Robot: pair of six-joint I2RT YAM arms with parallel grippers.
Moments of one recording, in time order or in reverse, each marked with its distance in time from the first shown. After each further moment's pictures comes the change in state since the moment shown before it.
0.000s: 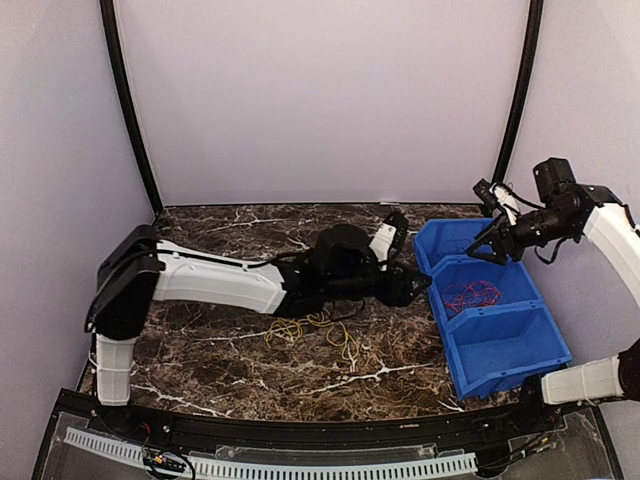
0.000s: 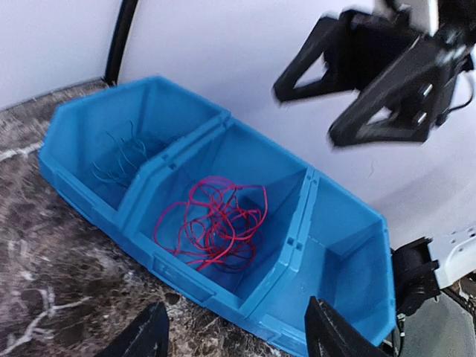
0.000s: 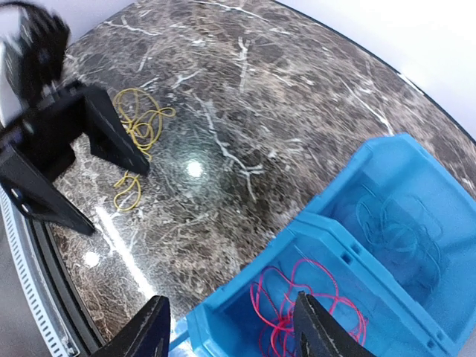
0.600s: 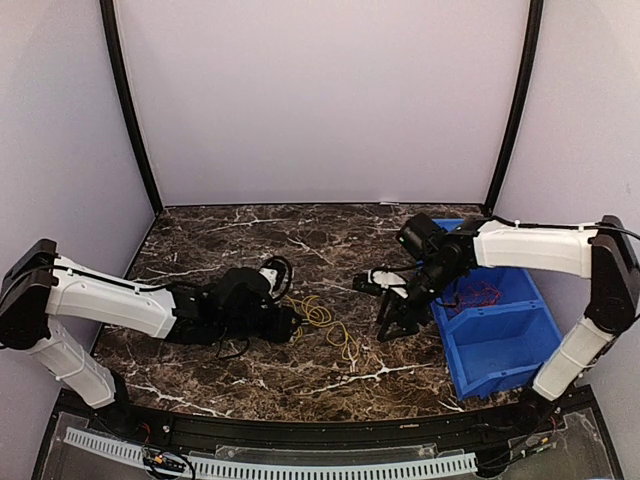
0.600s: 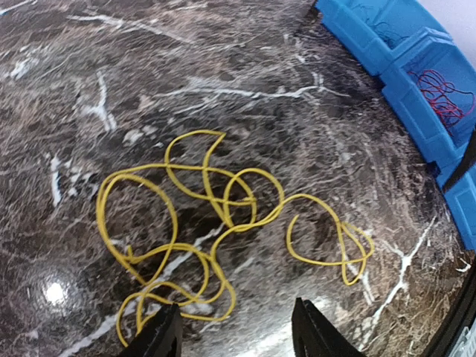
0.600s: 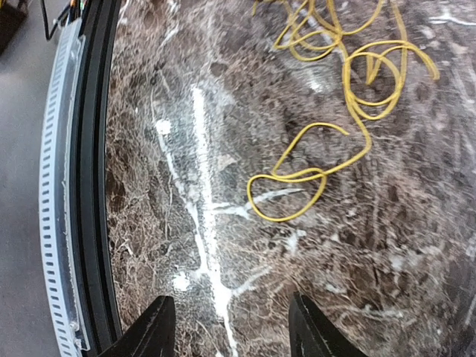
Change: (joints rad) left arm 0.092 -0.629 -0.789 -0.294 -0.336 -0.164; right arm 0.675 0.411 -0.095 0.248 0.058 0.016
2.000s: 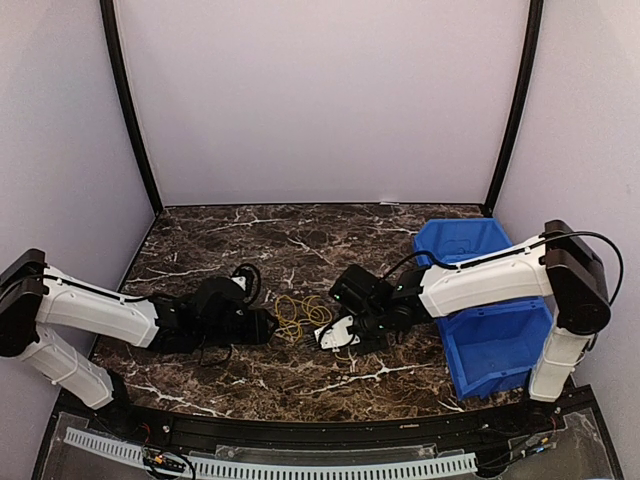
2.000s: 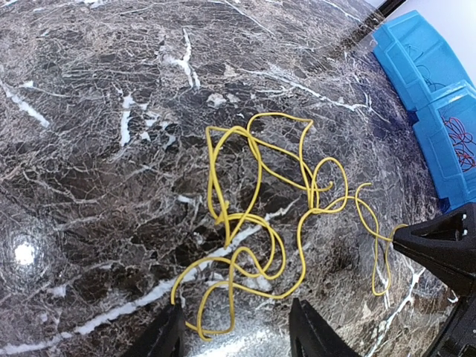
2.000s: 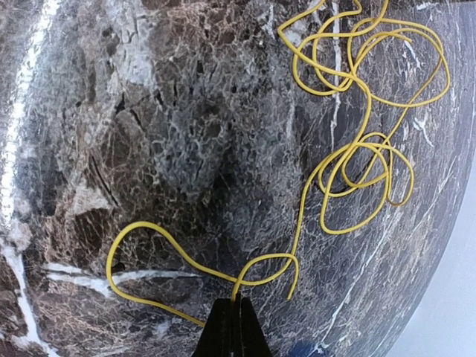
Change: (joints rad) left arm 0.078 -0.098 -0.201 0.082 0.012 -0.191; right arm 0.397 0.215 0.004 0.366 0.787 -0.330
